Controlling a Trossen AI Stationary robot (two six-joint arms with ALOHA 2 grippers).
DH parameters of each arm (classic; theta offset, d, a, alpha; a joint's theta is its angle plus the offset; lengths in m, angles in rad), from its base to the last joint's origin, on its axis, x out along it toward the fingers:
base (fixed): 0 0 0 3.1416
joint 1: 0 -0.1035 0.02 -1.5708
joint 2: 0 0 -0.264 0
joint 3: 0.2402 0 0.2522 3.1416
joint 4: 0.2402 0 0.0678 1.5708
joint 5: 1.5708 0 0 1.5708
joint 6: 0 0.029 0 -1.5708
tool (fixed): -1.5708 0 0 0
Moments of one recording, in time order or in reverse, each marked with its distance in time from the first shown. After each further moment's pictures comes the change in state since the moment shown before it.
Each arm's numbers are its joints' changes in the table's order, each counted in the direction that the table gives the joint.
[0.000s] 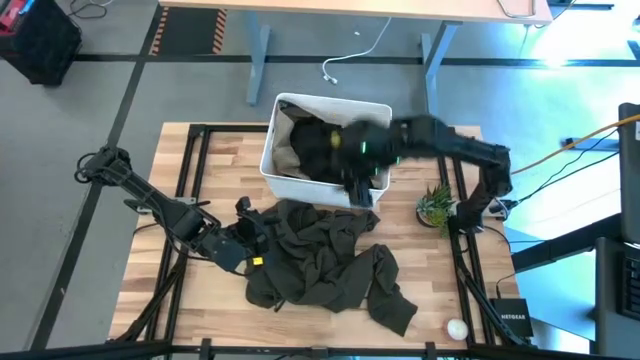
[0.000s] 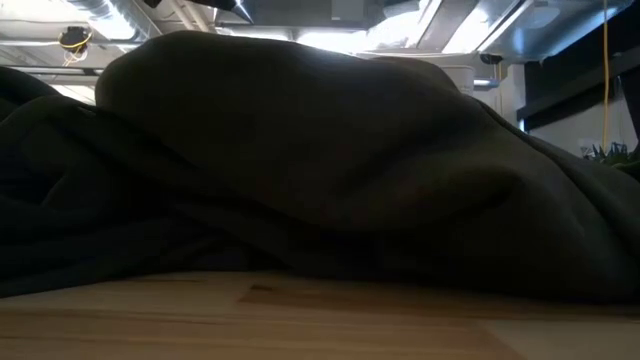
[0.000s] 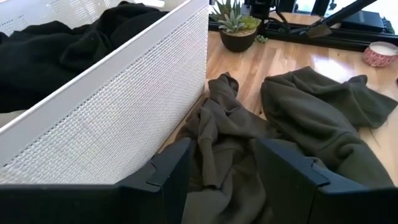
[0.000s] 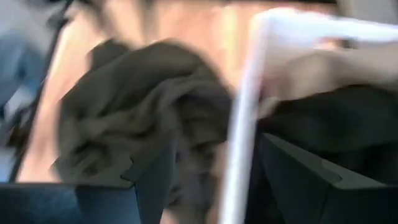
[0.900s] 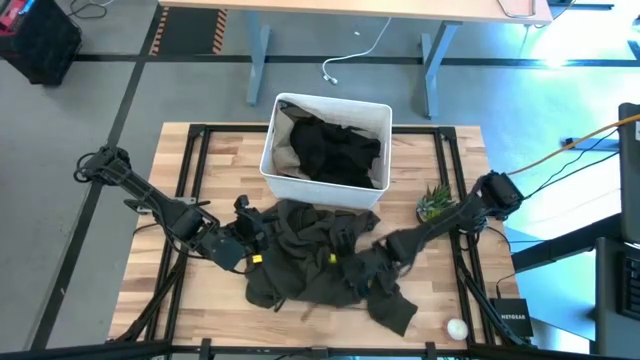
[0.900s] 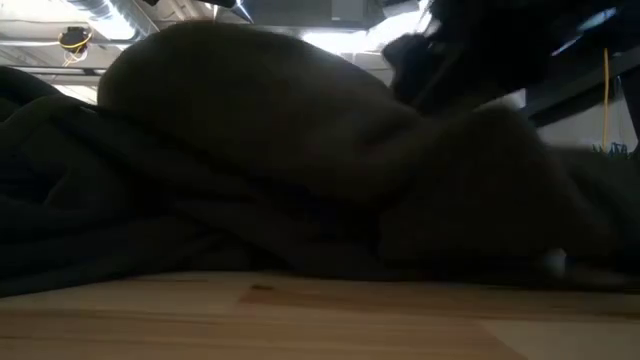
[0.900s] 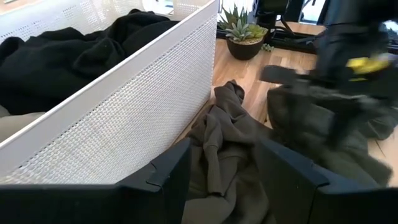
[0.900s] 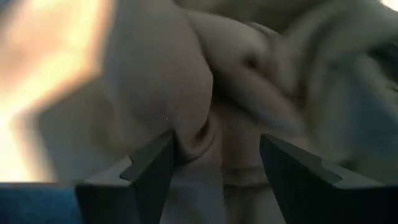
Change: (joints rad) left arm -0.004 0.010 0.000 -0.006 0.035 -0.006; right arm -0.473 -0.002 -1.023 -1.004 -0.317 0.106
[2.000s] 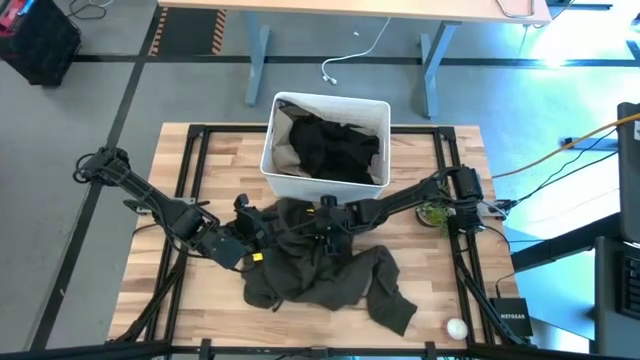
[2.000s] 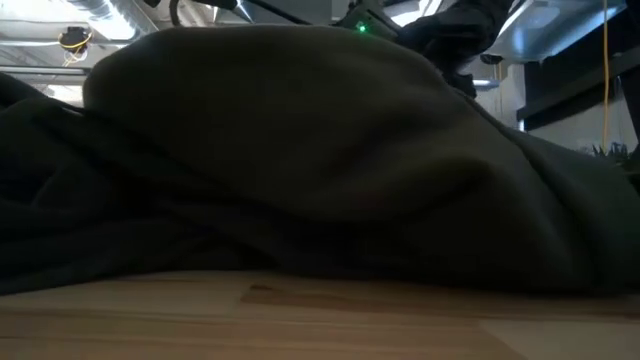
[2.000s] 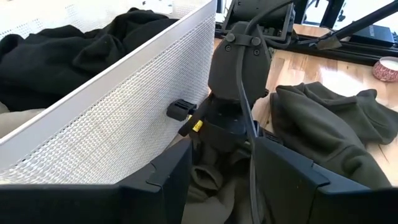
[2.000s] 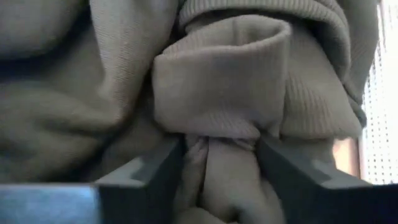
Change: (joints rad) left arm -0.008 0.000 0.000 0.000 0.000 -0.011; right arm 0.354 -0.295 0.002 -0.171 0.115 -0.074
